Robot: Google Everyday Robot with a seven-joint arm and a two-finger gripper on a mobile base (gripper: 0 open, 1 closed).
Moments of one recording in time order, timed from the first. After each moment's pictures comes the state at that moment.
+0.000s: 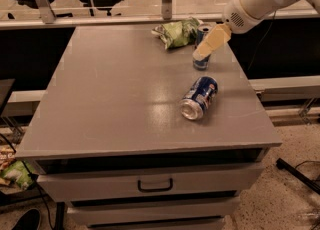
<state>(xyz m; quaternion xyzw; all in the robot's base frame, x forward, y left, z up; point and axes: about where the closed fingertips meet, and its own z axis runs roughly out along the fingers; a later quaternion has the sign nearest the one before) 0.687 -0.167 0.942 -0.44 0.83 0.03 0.34</state>
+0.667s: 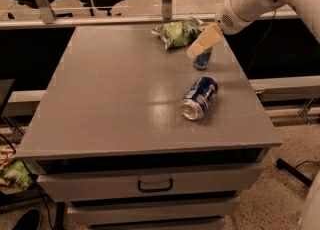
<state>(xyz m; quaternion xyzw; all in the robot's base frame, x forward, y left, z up) 0.717 -0.157 0.926 -0.42 0.84 0.04 0.34</state>
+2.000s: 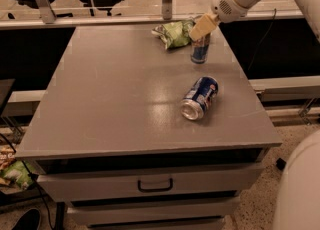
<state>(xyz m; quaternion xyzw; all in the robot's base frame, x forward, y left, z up) 0.722 -0.137 0.952 -0.43 0.83 0.07 0.34</state>
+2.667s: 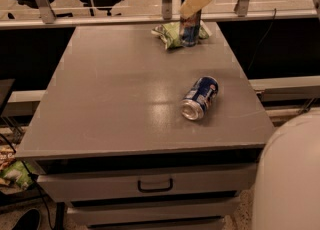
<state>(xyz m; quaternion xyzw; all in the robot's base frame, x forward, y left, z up) 0.693 -0.097 1.024 -0.50 0.79 0.10 0.34</state>
